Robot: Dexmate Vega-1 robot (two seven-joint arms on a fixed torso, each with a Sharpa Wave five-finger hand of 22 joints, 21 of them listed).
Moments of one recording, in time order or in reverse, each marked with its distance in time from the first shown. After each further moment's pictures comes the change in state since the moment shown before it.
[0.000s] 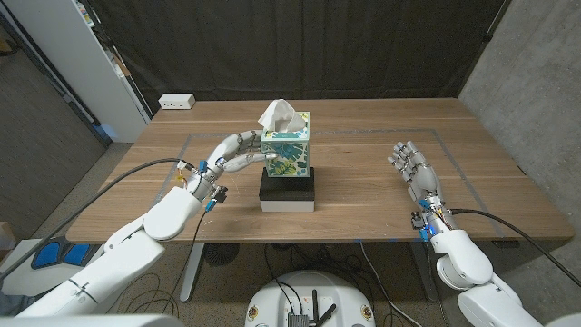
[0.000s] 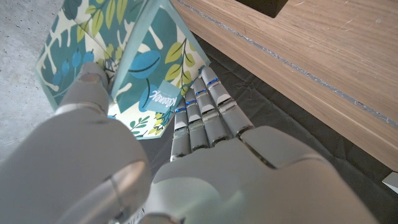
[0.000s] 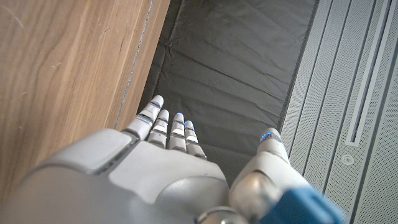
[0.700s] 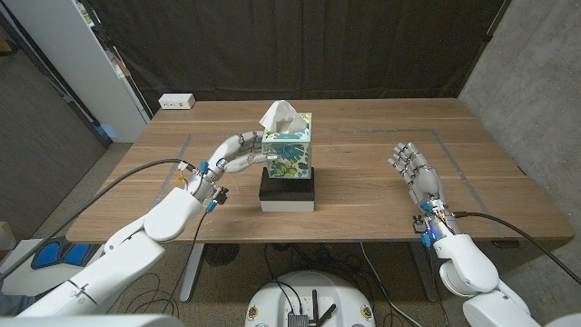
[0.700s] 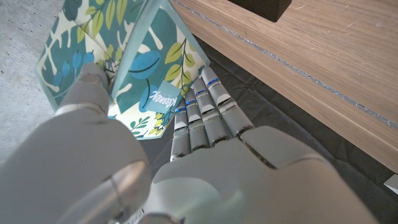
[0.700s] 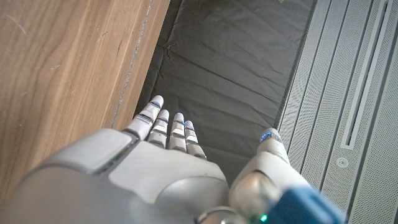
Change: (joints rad) left arm 0.003 0.001 0.004 -0.003 0.002 0.001 -0.004; left_hand -0.007 0.007 -0.001 0.001 0.005 0.002 -0.002 -0.007 0.000 0.000 0.000 -0.003 0.006 0.001 -0.001 0.000 0.001 0.000 0.000 0.000 0.000; right arm -0.057 0.000 0.034 -0.069 -0.029 -0.027 -0.011; right_hand 0.000 0.000 0.000 0.000 0.000 0.000 0.000 0.000 0.000 0.002 0.002 0.000 0.000 0.000 0.000 0.000 0.000 0.000 0.000 0.000 0.000
